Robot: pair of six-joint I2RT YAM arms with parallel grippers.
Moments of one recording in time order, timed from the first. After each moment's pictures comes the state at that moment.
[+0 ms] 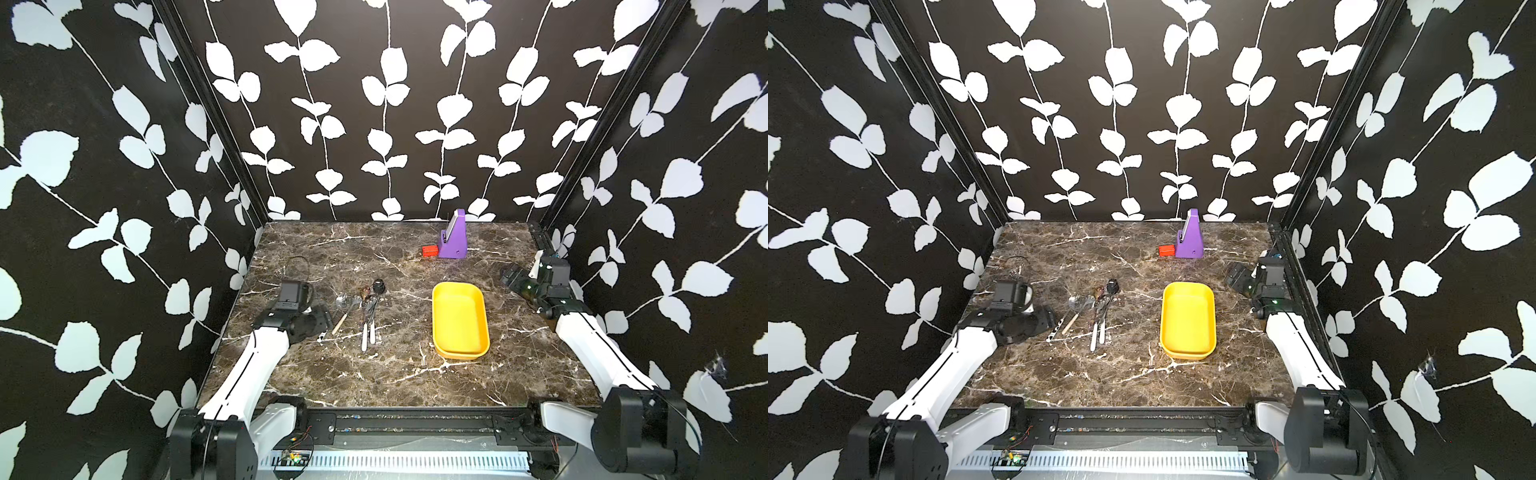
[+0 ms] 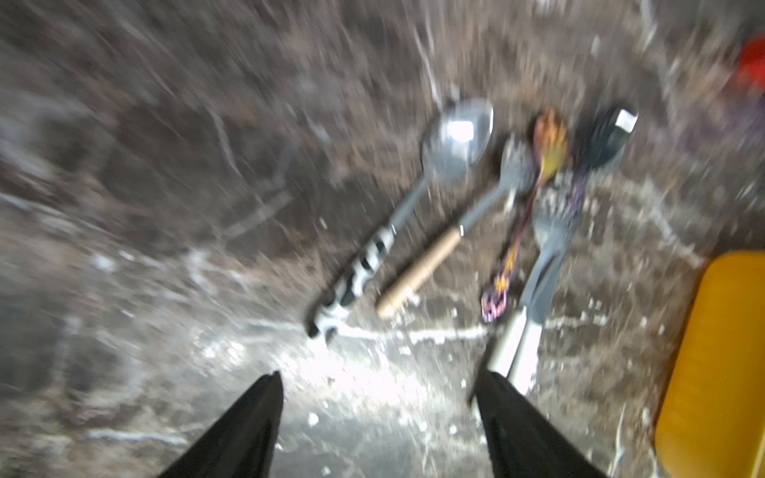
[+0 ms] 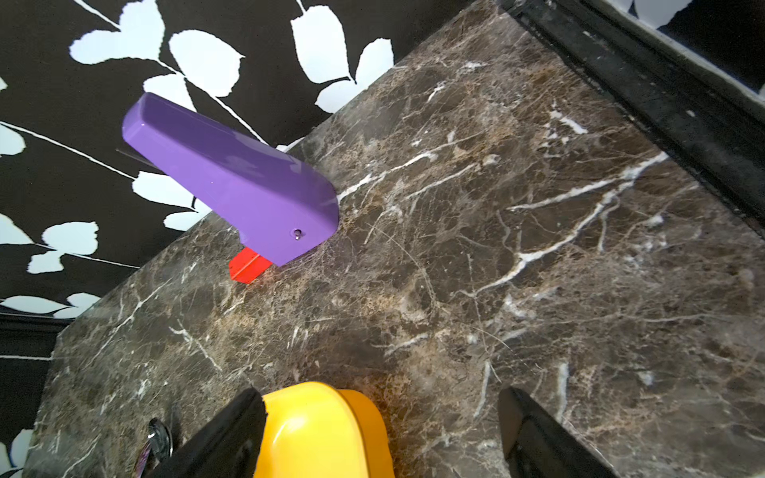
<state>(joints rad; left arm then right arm) -0.15 1.07 0.71 -0.75 0.11 -0.47 -0.02 1.19 0.78 -0.21 -0.11 0.53</state>
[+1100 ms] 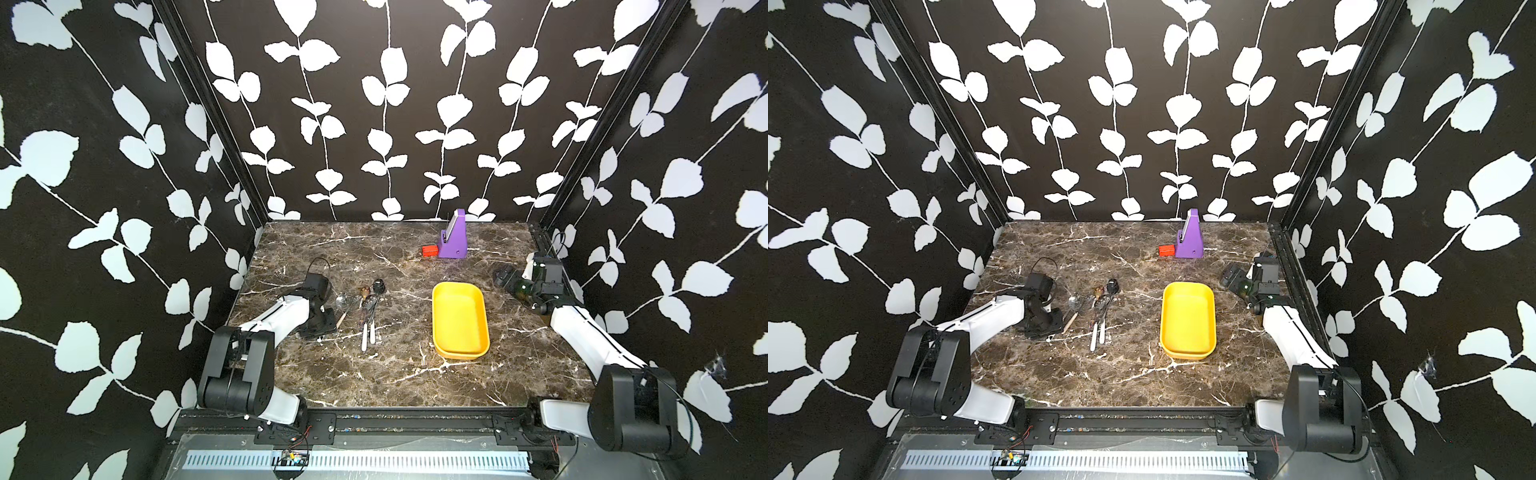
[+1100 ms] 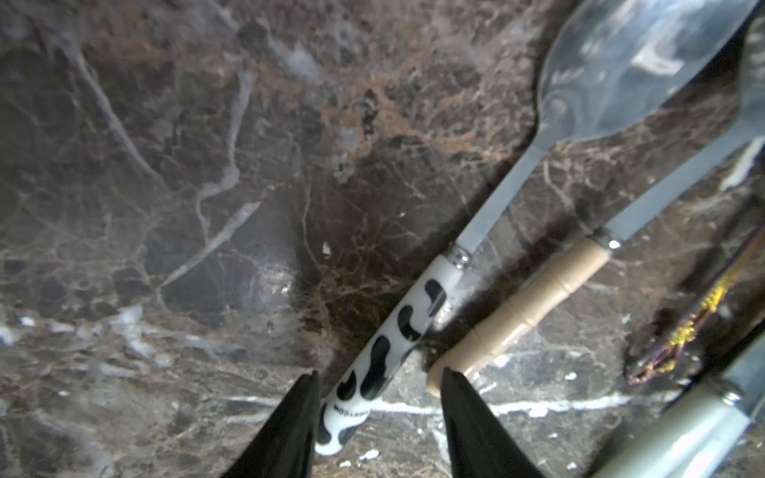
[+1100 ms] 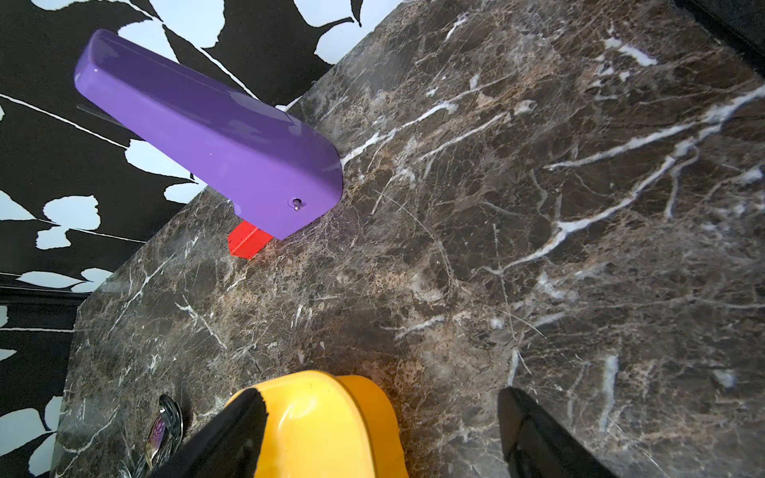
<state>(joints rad) -0.18 1.48 0.80 -0.70 0.00 -0.39 -0.02 1.28 0.78 -0.18 -0.19 0.55</state>
